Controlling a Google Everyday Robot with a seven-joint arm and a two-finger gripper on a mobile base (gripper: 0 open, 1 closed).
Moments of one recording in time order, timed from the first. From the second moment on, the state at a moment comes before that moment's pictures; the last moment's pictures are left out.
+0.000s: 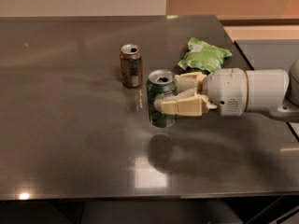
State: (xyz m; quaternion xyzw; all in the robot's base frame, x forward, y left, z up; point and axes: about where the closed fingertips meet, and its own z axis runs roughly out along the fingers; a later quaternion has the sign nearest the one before) arm 0.457 -0.043 0.936 -0.47 0.61 0.40 0.49
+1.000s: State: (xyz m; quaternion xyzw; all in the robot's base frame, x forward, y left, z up) arm 0.452 -0.069 0.913 -0.49 0.58 0.41 0.50
